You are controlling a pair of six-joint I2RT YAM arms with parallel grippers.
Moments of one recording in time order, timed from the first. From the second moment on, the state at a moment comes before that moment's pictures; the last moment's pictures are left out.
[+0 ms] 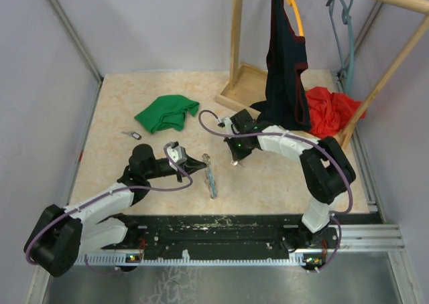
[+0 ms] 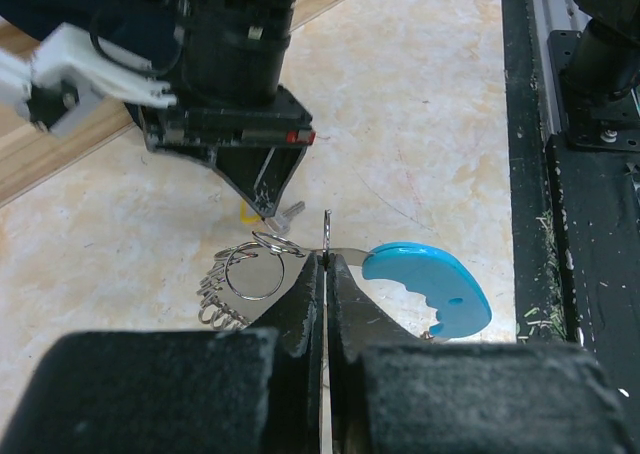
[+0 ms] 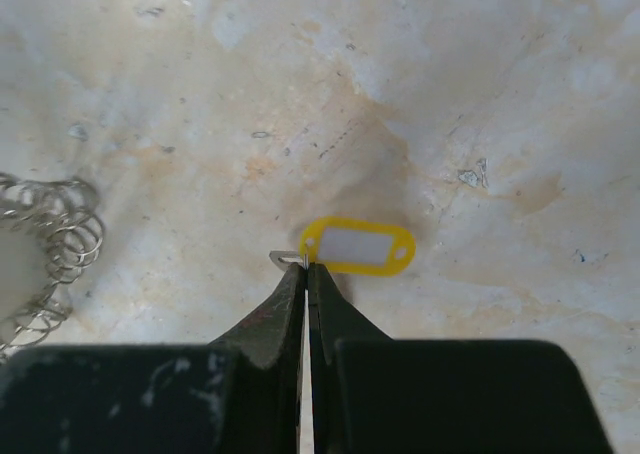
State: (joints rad) left arm -0.55 1.06 0.35 0.63 0.79 0.15; right arm 0.62 1.77 1.15 -0.50 -0.15 -0.01
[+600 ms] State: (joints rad) left arm -0.48 1.18 0.38 0.78 0.91 0.11; right arm 0.62 1.26 0.98 -0.31 -0.43 -0.18
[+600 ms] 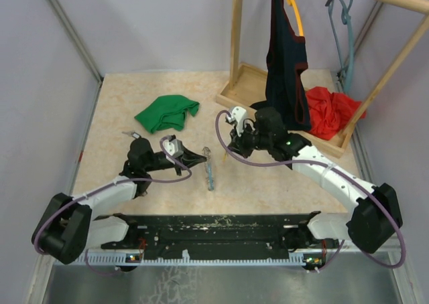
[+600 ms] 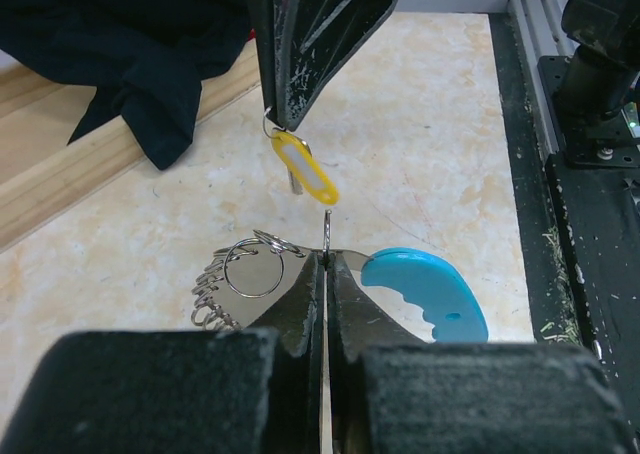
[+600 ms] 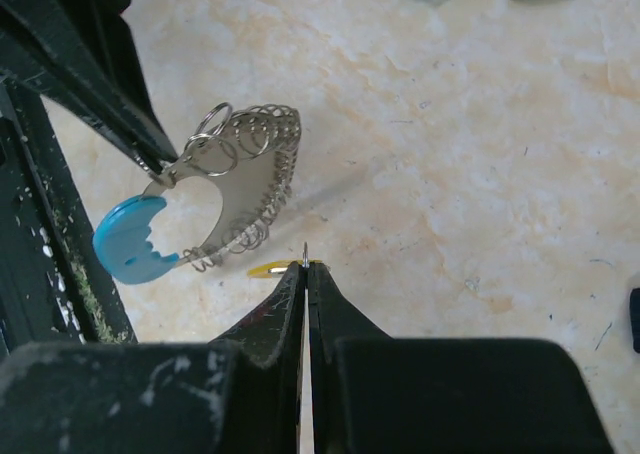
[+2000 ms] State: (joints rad) left arm -0.47 1.24 0.48 0.69 1.02 0.15; right arm 0.69 1.21 0.91 -0.19 -0.70 -0.45
